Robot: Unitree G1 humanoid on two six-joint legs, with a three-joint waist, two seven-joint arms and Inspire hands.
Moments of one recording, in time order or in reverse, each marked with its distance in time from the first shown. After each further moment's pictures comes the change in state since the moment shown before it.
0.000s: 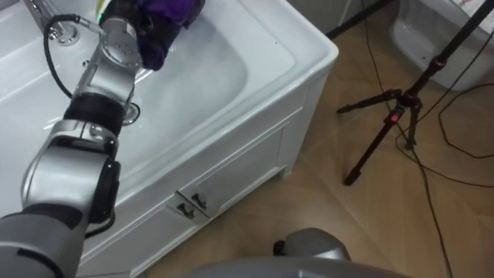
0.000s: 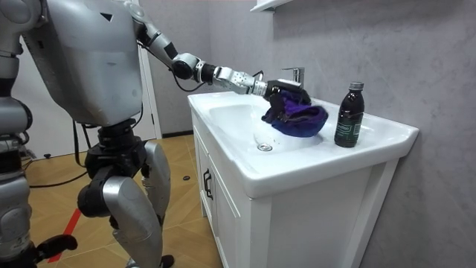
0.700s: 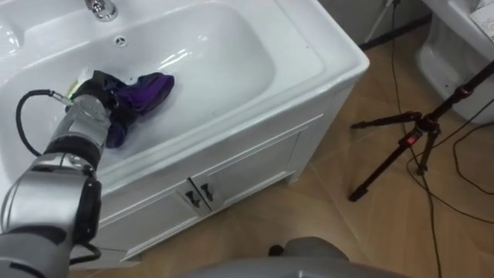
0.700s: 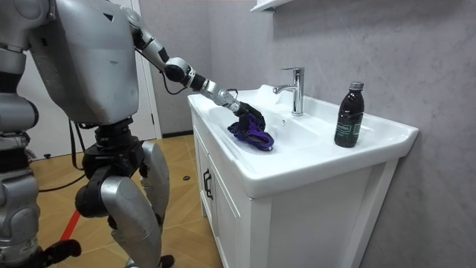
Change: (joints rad) left arm 0.132 0.071 0.123 0.213 0.164 -0.023 -0.025; right arm -0.020 0.007 -0.018 -0.016 0.003 -0.024 0.008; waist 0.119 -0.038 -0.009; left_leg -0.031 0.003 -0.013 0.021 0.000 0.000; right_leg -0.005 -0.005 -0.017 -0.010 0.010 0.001
